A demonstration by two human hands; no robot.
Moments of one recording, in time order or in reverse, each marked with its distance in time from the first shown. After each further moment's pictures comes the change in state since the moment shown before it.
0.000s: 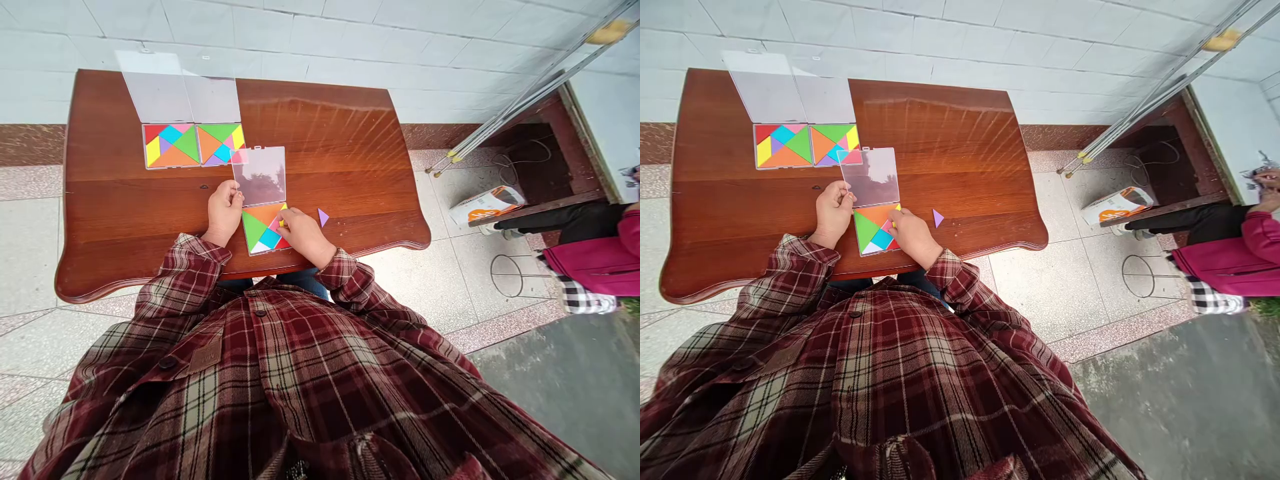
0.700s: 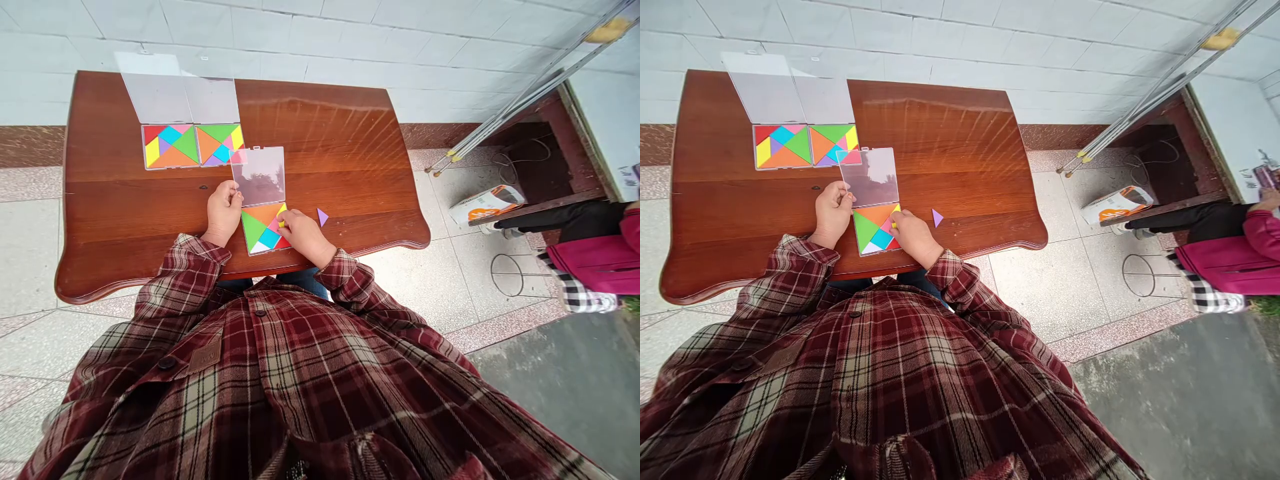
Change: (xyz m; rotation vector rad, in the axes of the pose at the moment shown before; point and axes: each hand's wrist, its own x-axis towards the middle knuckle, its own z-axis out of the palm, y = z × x) left_hand -0.001 0.004 -0.002 -0.013 0.007 -0.012; right_hand 0.001 0.005 0.004 0.052 0.013 0.019
